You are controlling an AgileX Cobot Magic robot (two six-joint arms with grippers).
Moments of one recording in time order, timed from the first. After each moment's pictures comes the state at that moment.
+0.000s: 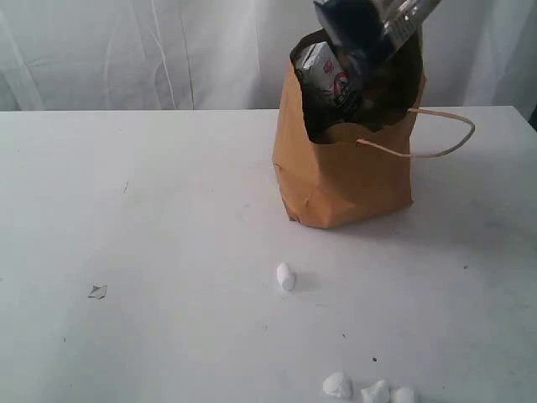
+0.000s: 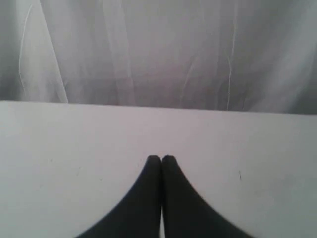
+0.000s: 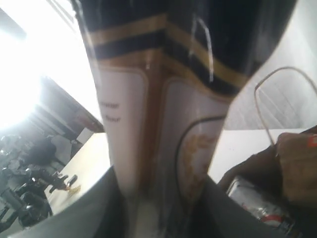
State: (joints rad) left arm 0.00 0.39 -0.26 1.15 0.09 -1.18; right arm -0.29 1.55 -1.42 1.57 1.22 -0.82
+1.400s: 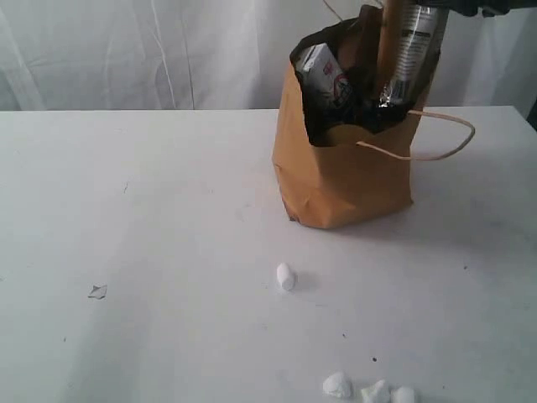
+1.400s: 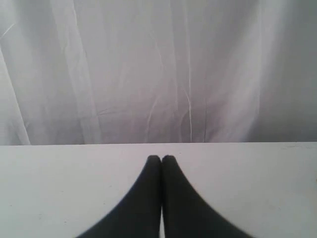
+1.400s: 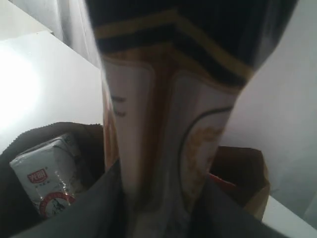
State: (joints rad) left arm 0.00 0.32 -0.26 1.15 -0.05 -1.18; right arm -0.20 1.85 -1.66 1.31 1.06 -1.51
